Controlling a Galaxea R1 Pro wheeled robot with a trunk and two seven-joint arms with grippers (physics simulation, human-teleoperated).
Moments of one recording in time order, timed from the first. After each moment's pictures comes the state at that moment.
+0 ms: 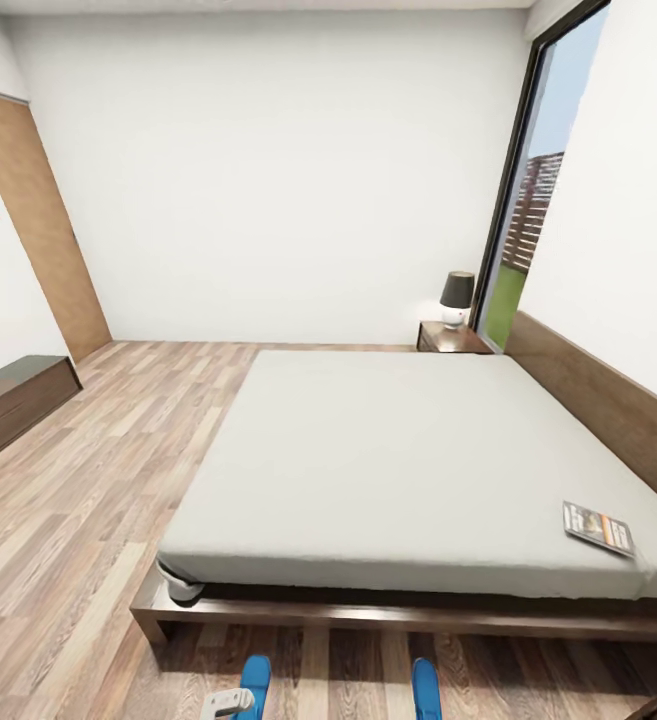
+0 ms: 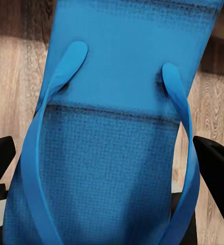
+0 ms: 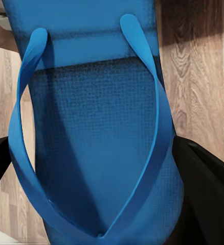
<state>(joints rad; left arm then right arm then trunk) -0.42 -0.01 -0.21 -0.10 0.38 0.01 -0.35 -0.38 -0.12 0.15 -0.05 -0.44 -0.02 0.65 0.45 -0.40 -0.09</state>
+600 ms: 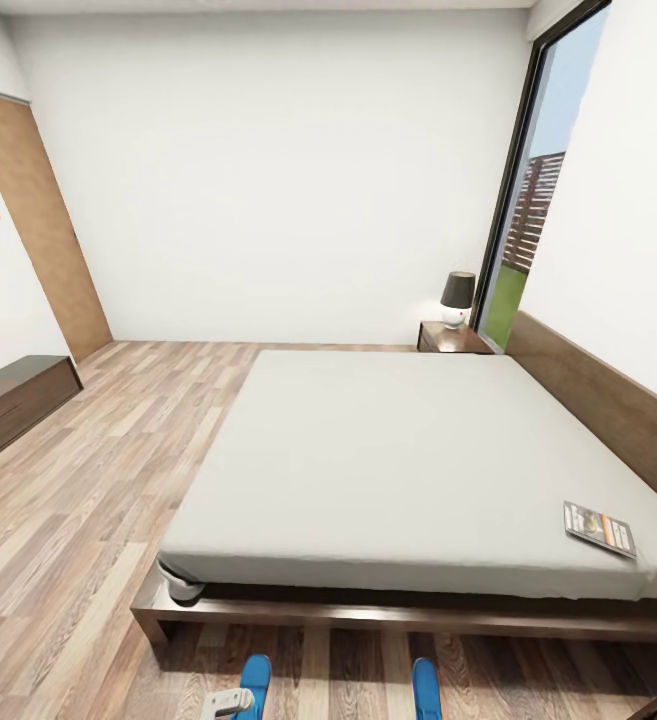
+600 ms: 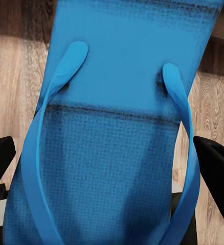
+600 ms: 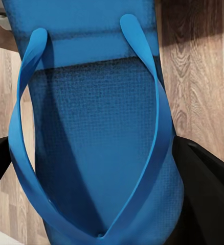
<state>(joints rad) -0.42 -0.01 -0.21 -0.10 0.38 0.01 -0.35 -0.38 -0.12 0.15 -0.05 -0.44 -0.02 0.65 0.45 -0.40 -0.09</state>
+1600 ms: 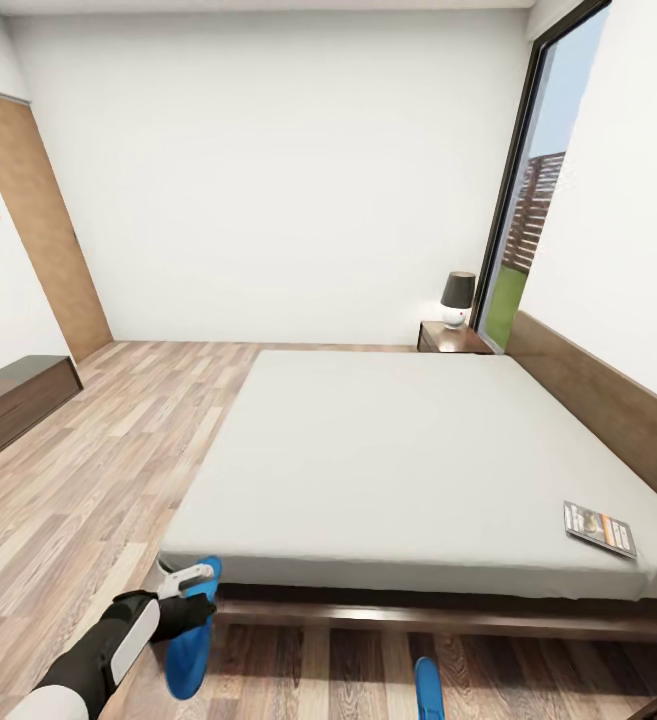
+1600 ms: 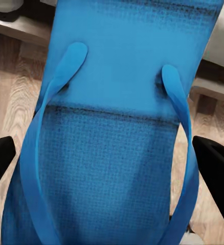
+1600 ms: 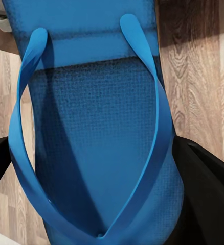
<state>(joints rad) -0.50 0.14 -0.07 -0.63 0.42 0.59 -0.05 -0.38 -0.13 0.14 -0.05 -0.44 -0.02 0.65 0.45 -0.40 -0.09</state>
